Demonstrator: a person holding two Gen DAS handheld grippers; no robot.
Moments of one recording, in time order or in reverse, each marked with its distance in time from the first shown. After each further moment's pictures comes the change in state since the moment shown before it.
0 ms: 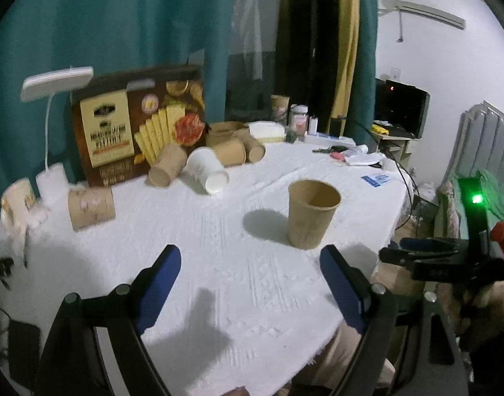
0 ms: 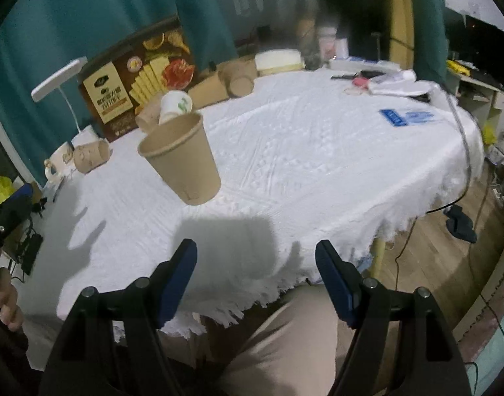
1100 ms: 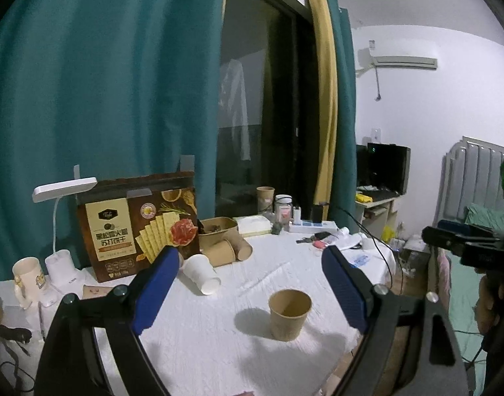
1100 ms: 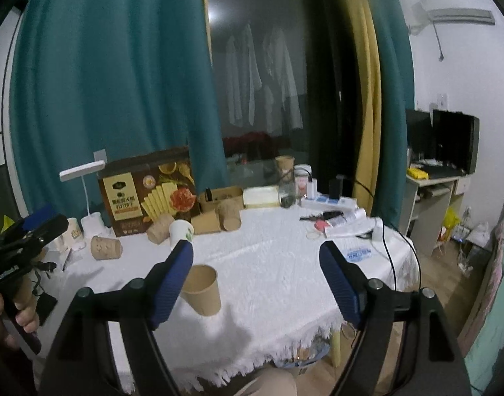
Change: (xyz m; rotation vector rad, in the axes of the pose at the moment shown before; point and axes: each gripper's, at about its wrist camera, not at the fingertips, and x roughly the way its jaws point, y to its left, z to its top) left arm -0.074 -0.005 0.078 0.022 -0.322 -0.037; right arm -0.180 0.040 0.066 -0.088 -0.457 -0.121
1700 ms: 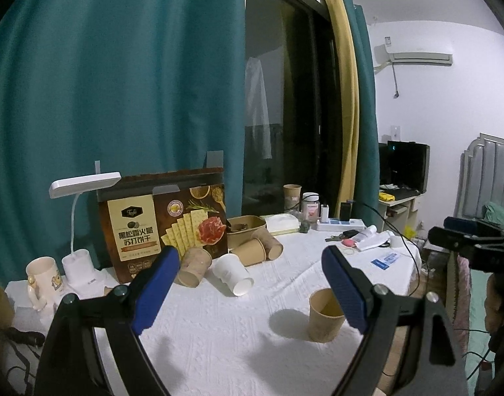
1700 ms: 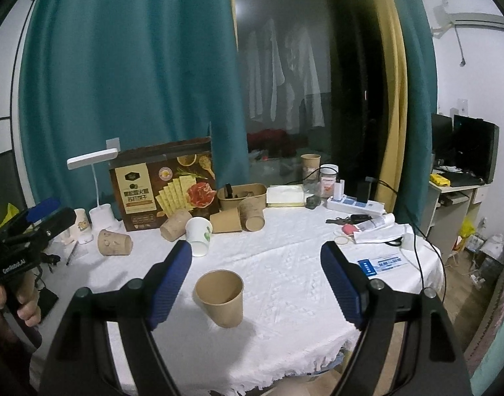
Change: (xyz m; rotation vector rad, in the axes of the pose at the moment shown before) left arm 0.018 0.037 -0.011 0.006 0.003 0.080; right arm 0.053 0.037 -0.003 -0.044 0.023 0.068
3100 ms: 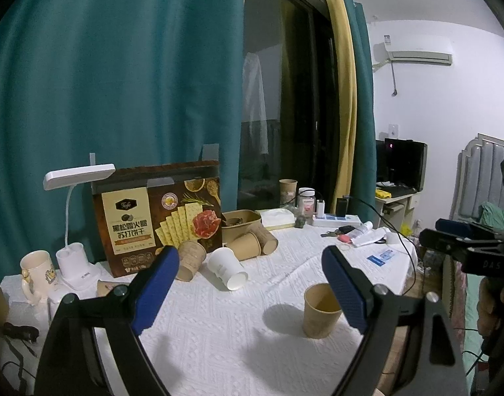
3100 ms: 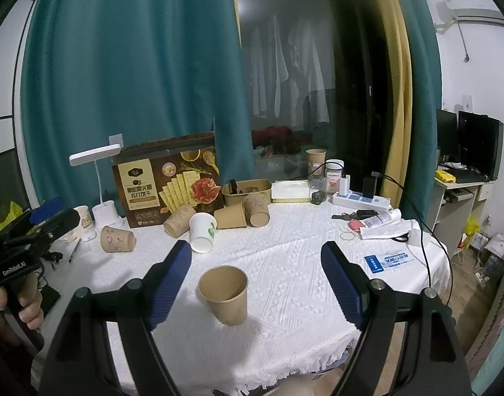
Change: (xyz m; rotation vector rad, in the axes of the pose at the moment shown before) left arm 0.006 0.000 -0.005 -0.012 0.020 -0.028; right arm 0.006 0.002 -0.007 -0.004 0.009 0.018
